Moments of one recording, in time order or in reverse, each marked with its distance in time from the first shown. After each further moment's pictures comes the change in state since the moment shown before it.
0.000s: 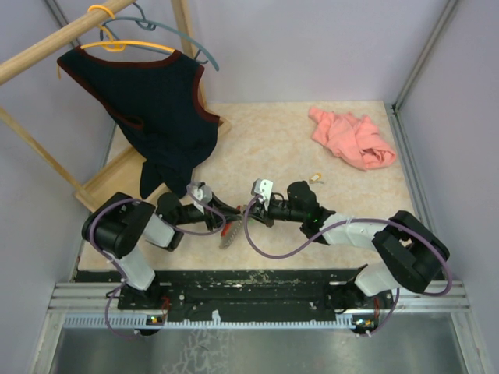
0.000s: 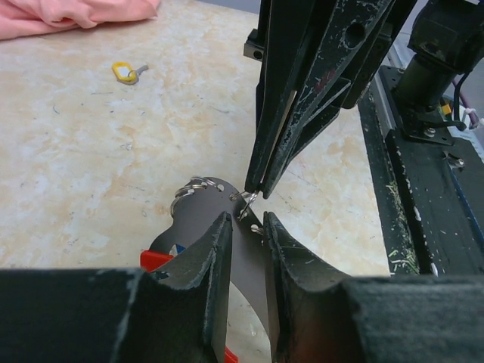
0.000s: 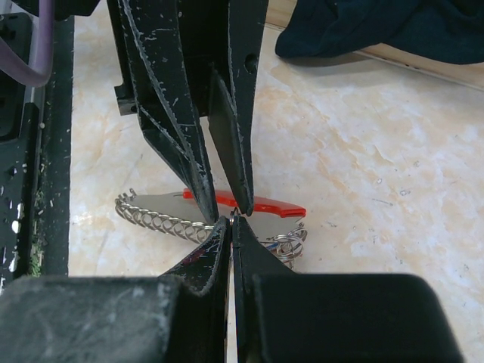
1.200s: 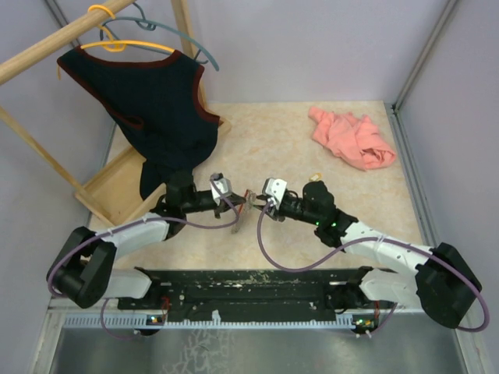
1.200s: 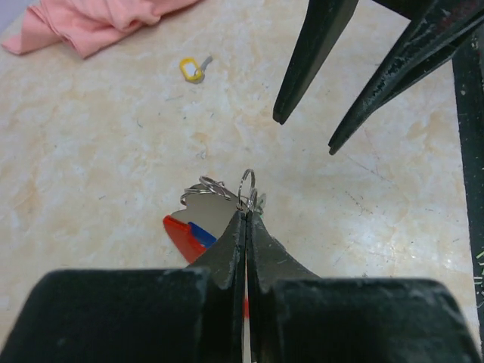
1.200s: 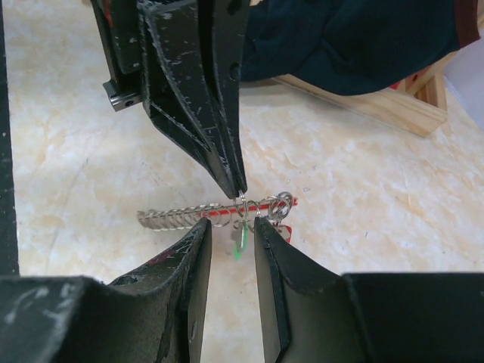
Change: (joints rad) left arm -0.119 -0.390 0.218 -0.872 -0.229 0.460; right arm -0.001 -0.304 0.000 -0.225 0.166 -0.142
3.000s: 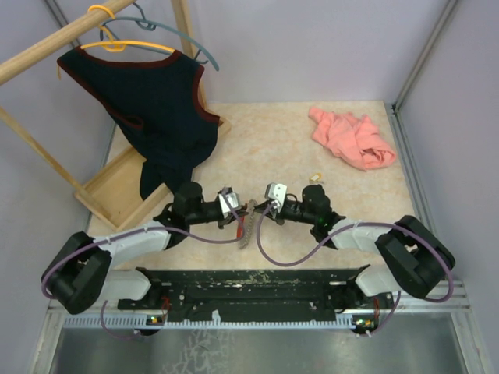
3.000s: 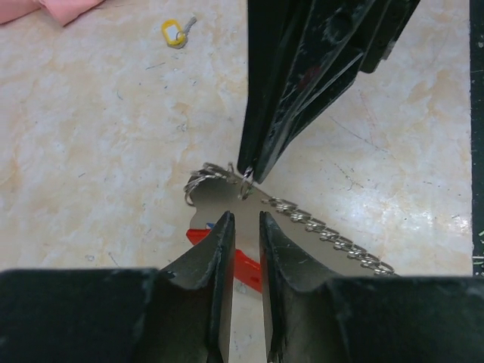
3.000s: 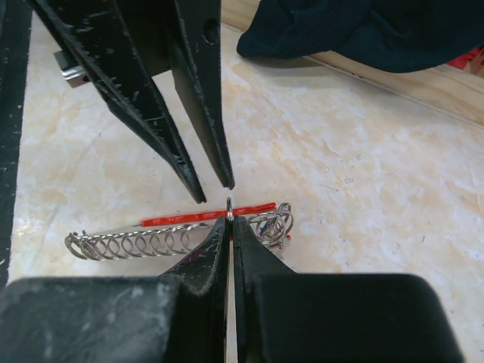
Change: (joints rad) left arm -0.146 -0.050 0.000 -0.201 -0.216 0.123; right arm -0.095 0.260 -0.113 0.353 -0.207 0.020
